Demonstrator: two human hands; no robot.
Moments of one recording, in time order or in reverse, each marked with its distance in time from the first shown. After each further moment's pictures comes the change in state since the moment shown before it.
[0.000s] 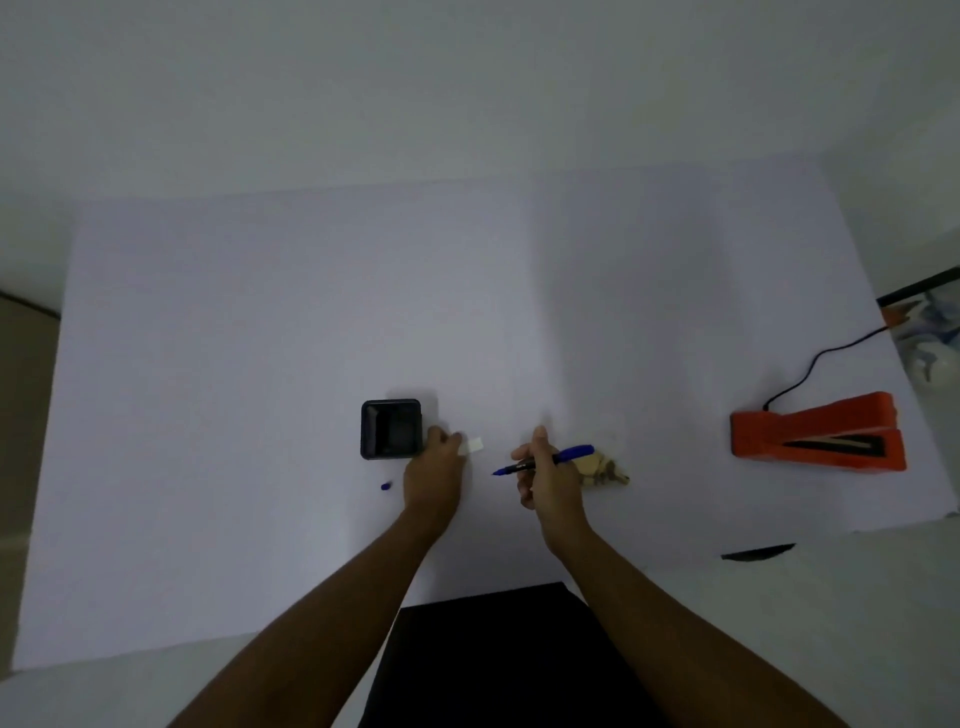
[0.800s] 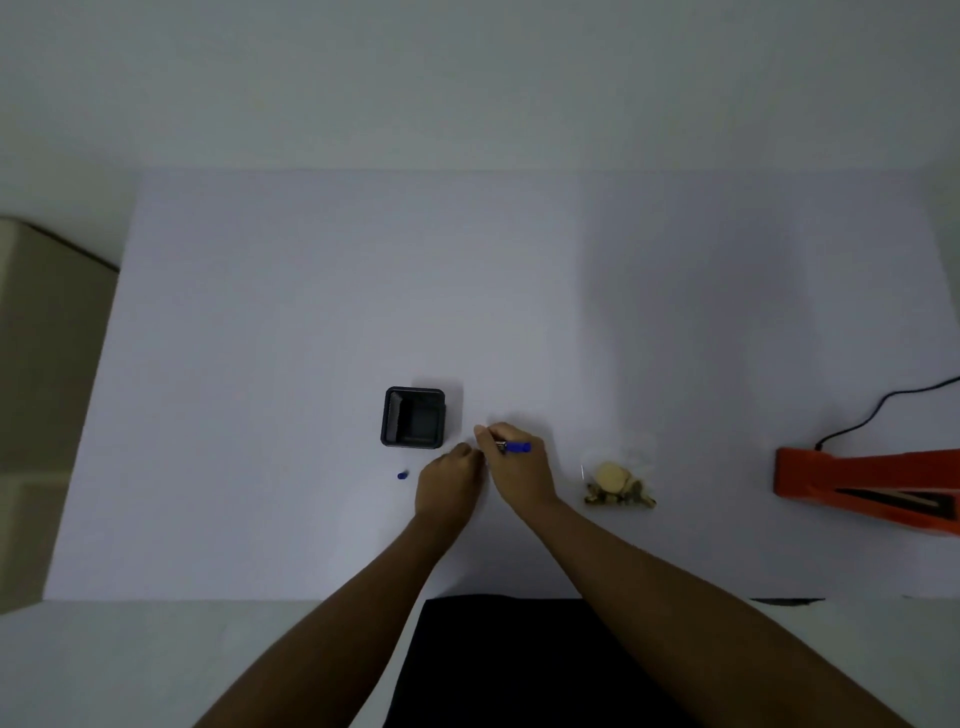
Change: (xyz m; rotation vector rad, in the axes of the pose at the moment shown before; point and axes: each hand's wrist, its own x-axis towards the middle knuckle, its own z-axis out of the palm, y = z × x) left_hand -0.015 -0.002 0.006 -0.027 0.069 0.048; right_hand 0.050 0.026 0.054 -0.569 -0.302 -0.448
